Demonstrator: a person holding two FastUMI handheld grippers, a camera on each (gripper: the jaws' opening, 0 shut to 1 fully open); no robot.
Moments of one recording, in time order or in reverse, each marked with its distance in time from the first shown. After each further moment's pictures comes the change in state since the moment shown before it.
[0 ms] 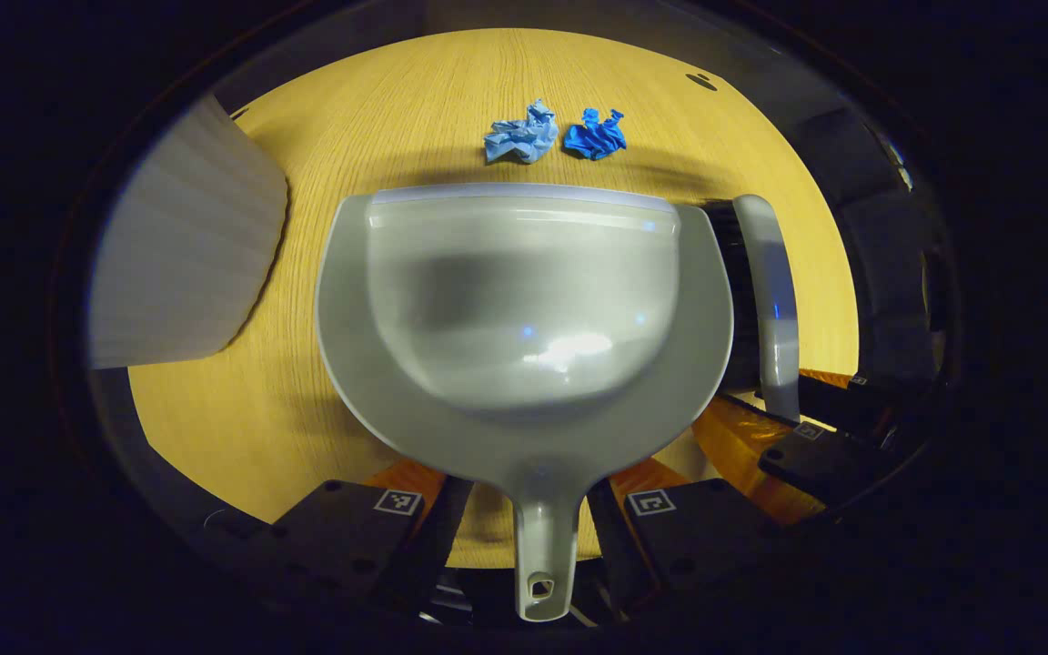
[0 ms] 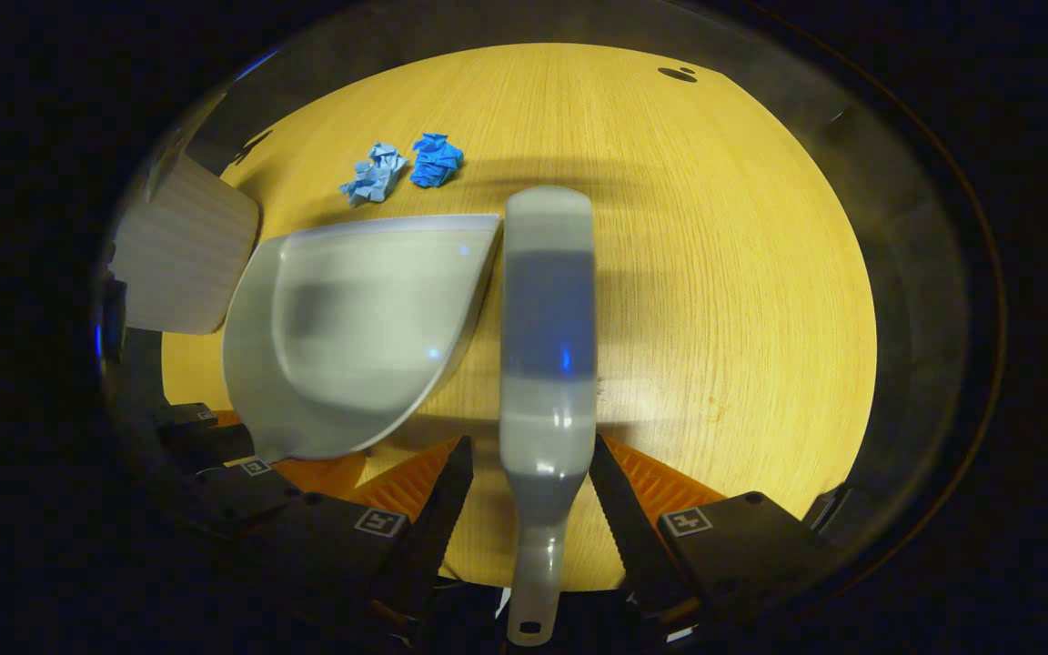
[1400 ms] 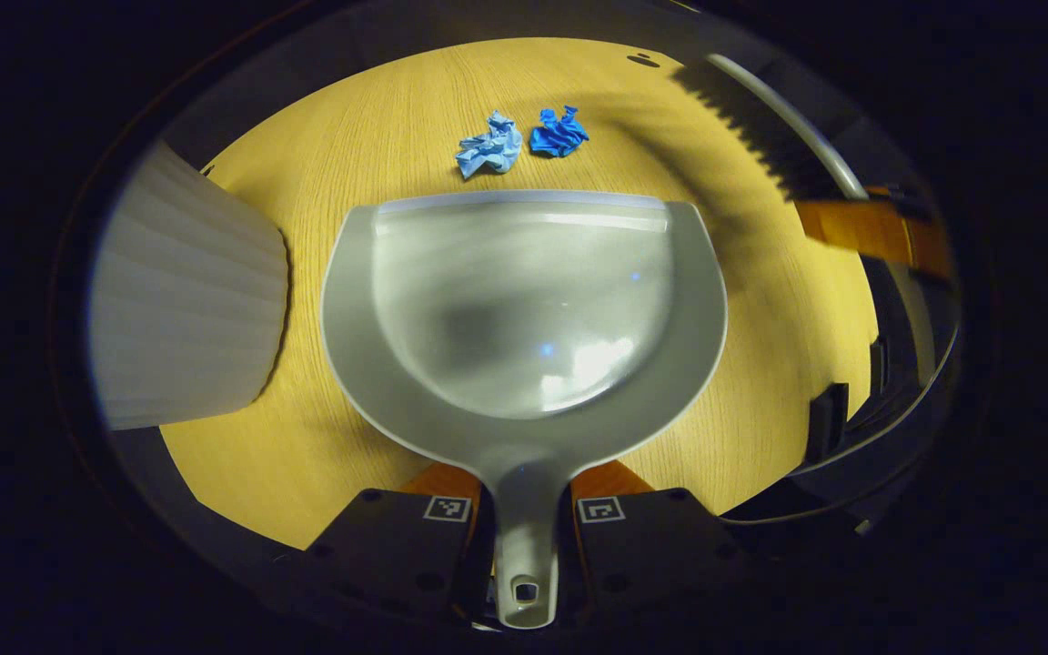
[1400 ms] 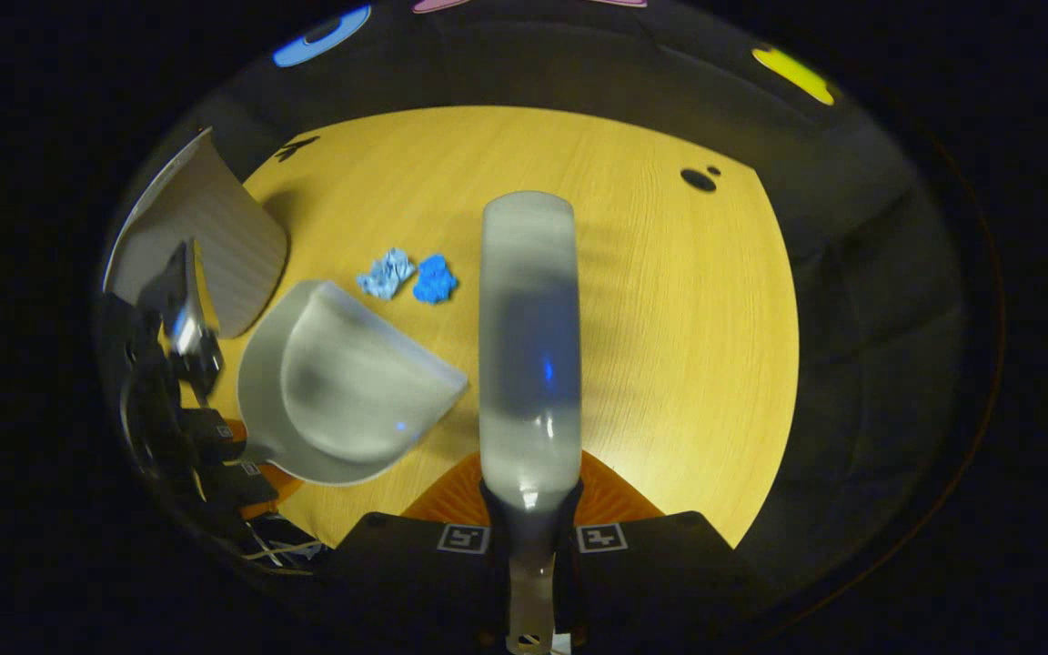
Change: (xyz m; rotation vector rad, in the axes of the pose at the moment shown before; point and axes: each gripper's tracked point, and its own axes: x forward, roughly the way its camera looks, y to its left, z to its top) left arm -0.015 0.028 -0.011 0.205 -0.022 0.052; right arm -0.085 -0.033 0.129 -0.247 -0.227 -0.025
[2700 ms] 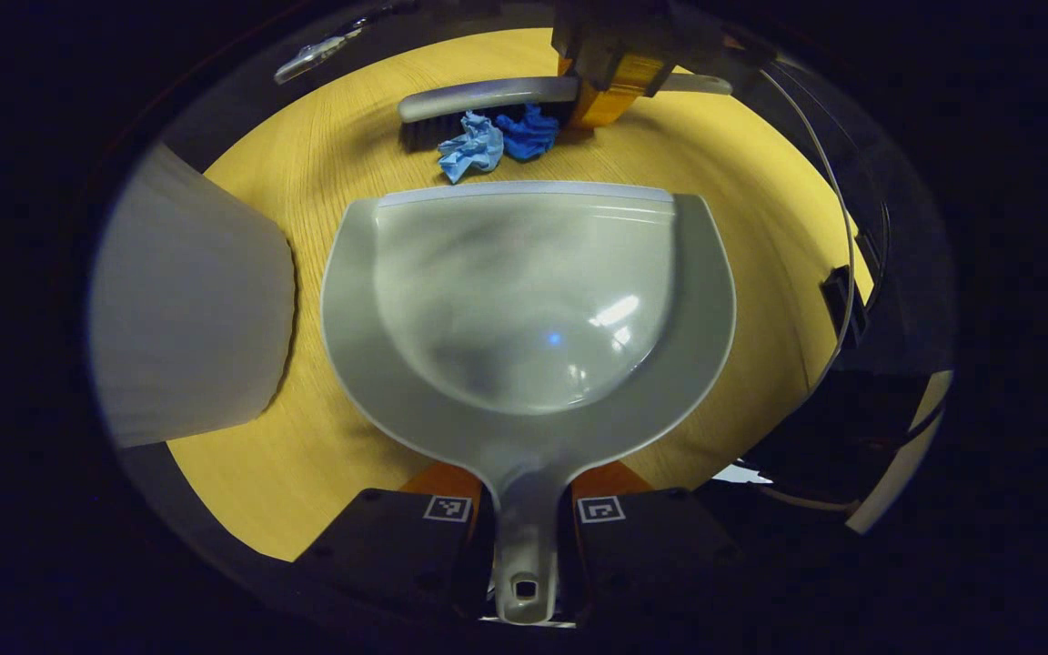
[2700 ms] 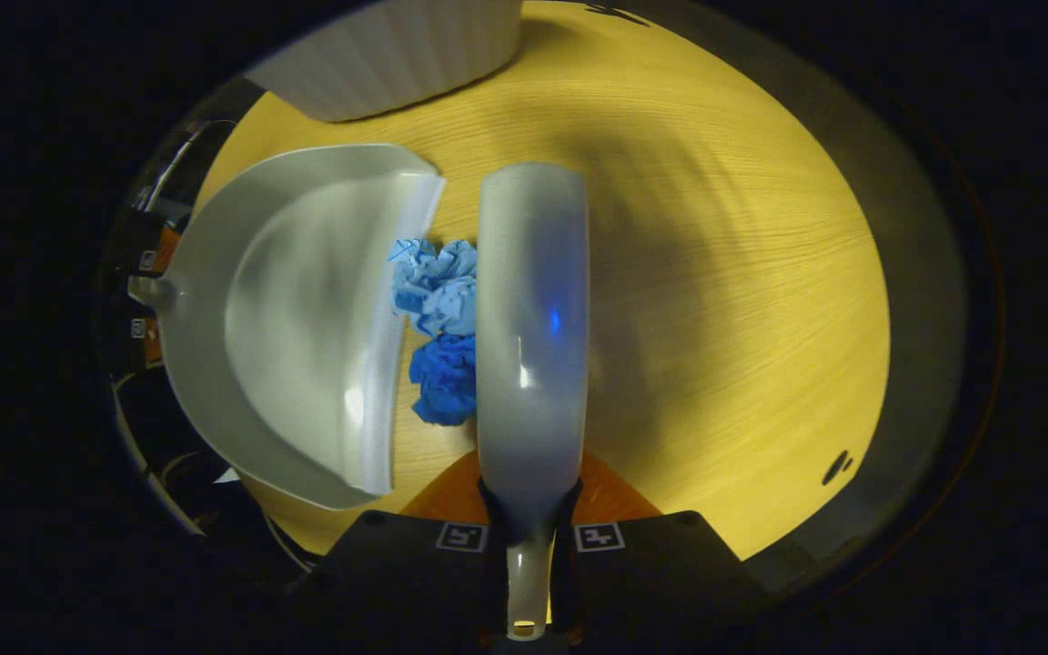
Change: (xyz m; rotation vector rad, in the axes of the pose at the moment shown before) left arm 0.010 0.035 -0.051 0.229 0.018 0.029; right arm 0.114 0.067 -0.013 -0.951 0.371 0.232
